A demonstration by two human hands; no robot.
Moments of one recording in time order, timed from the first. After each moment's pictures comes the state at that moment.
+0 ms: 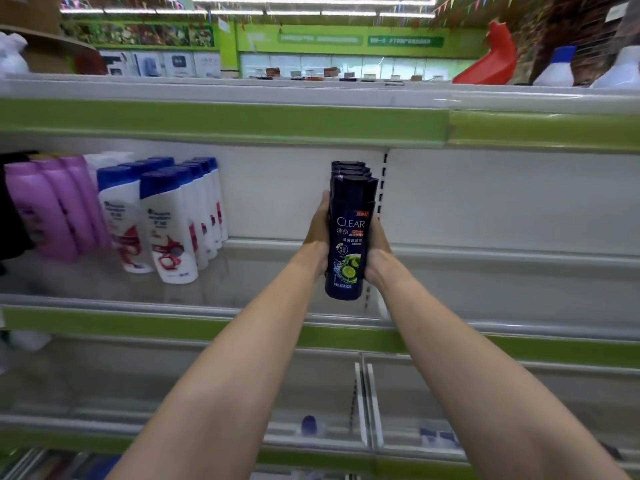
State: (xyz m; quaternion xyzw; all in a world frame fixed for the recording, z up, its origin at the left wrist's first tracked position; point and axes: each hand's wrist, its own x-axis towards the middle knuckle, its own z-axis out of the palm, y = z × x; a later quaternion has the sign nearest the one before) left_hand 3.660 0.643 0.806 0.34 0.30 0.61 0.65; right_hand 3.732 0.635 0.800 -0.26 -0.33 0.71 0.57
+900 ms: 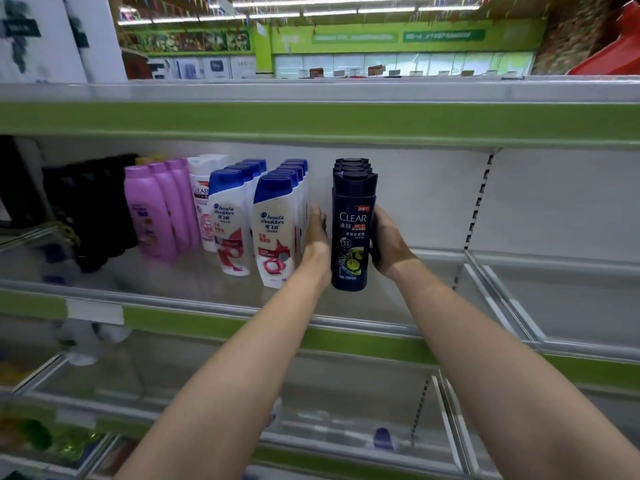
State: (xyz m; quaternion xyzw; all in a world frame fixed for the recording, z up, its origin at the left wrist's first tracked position) left_hand 3.515 0.597 0.807 0.35 0.43 0.65 0.51; right_hand 3.601 0.656 0.792 -0.31 -0.55 0.60 0.49
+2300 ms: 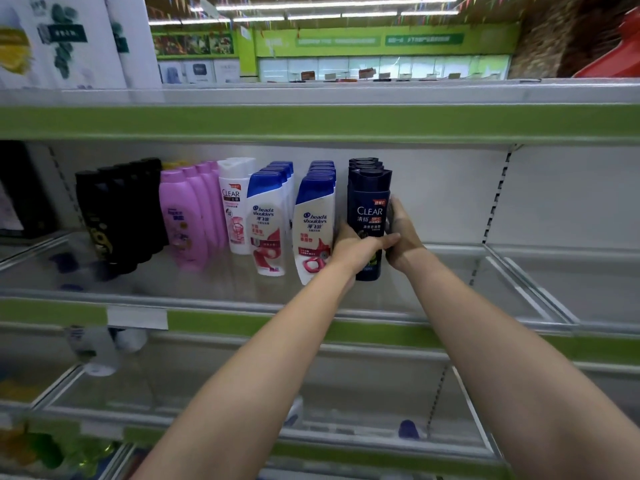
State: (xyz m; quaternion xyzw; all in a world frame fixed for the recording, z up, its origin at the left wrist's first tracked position) left_hand 3.482 0.596 0.790 0.50 0.51 0.56 0.43; right_hand 3.562 0.646 0.799 -0.33 -0.45 0.63 0.53
